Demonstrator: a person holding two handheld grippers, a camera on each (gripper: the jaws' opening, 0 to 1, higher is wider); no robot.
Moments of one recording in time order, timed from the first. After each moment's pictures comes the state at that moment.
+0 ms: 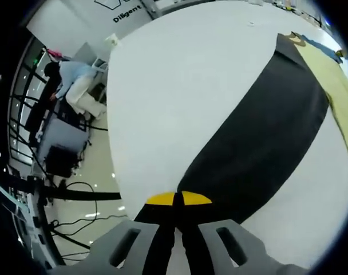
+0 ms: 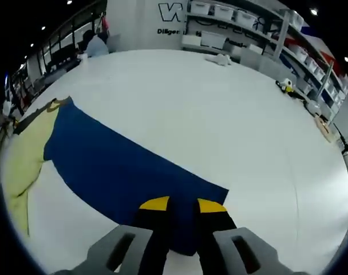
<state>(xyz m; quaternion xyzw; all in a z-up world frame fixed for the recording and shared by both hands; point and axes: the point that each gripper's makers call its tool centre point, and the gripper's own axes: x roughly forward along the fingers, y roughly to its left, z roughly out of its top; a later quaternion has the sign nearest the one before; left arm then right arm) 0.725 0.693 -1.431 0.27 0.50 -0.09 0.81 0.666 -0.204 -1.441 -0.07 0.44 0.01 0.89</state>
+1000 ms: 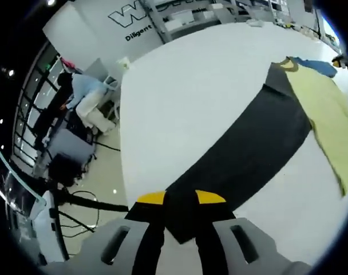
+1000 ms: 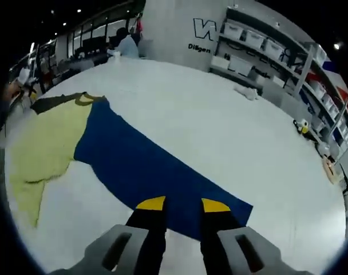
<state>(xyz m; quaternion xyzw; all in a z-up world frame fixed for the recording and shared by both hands) 0.699 0.642 -1.377 0.24 0.41 -0.11 0.87 0.656 -0.107 -1.398 -0.14 0.36 0.13 0.91</state>
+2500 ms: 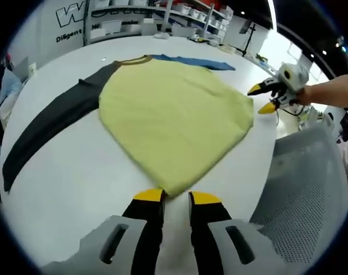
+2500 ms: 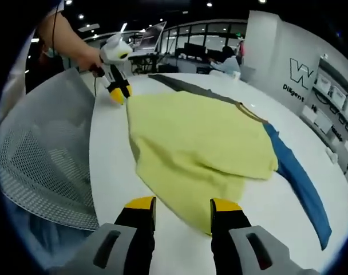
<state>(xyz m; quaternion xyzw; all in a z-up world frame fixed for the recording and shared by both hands) 0.493 0.416 -1.444 0.10 0.44 -0.40 0.80 0.467 0.136 -1.434 -0.23 0.30 0.42 0.83</state>
